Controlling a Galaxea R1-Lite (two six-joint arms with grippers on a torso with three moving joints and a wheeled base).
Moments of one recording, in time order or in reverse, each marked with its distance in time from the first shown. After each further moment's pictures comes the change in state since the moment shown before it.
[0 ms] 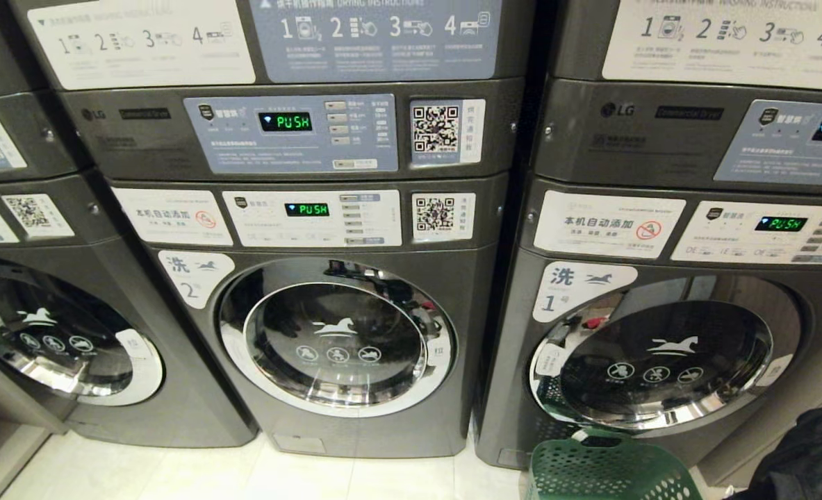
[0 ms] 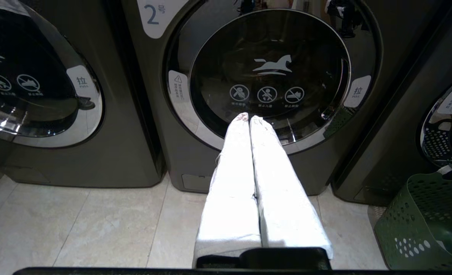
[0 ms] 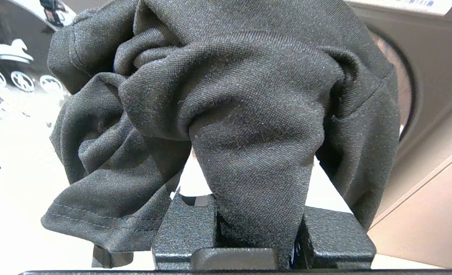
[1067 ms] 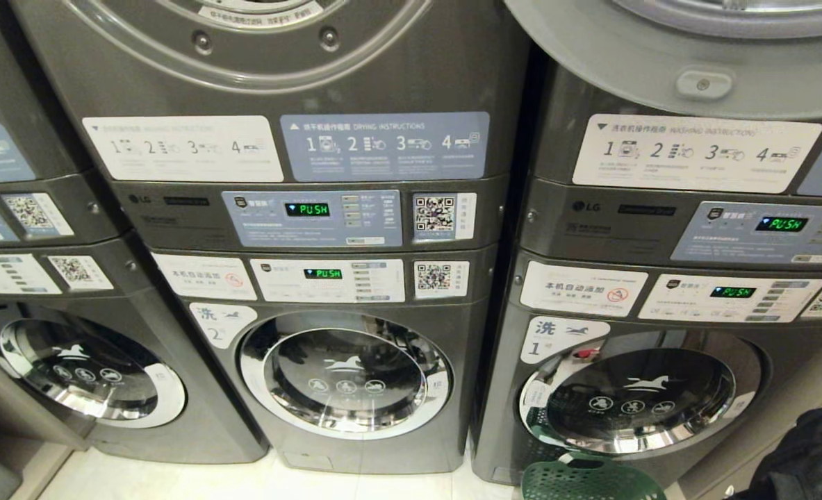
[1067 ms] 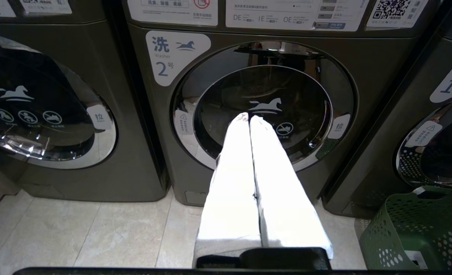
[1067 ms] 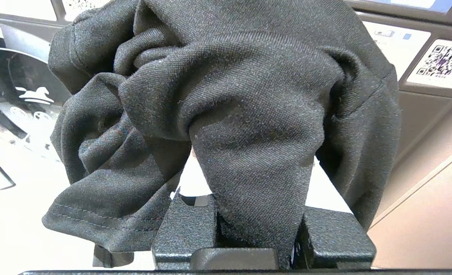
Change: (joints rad) left arm 0.000 0.000 0.000 0.000 0.000 0.000; right arm 0.000 0.000 0.000 0.001 0.000 0.000
